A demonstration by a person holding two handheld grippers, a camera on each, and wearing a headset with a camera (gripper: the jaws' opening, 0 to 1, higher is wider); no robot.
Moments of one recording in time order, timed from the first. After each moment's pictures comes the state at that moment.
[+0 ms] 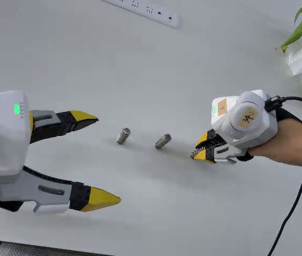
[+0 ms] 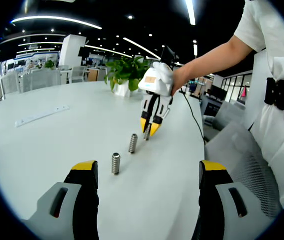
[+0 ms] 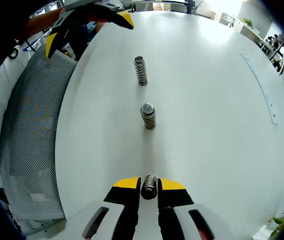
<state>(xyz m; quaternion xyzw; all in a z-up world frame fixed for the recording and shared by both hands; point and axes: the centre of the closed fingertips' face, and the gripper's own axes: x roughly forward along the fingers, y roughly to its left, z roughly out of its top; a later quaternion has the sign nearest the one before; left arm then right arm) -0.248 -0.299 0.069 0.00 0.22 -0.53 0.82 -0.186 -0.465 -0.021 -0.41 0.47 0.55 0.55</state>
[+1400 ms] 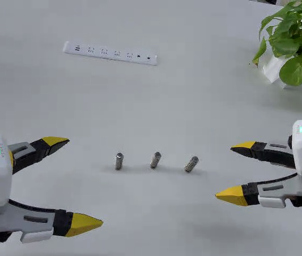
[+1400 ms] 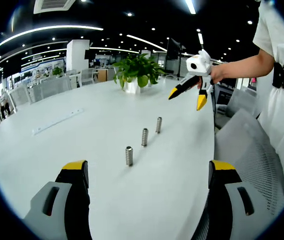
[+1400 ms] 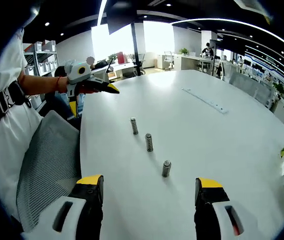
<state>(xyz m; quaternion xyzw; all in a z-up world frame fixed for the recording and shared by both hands) -0.255 -0.274 0.077 0.07 0.21 -0.48 0.85 -0.245 -0.503 0.070 -0.15 0.33 0.50 0.79</state>
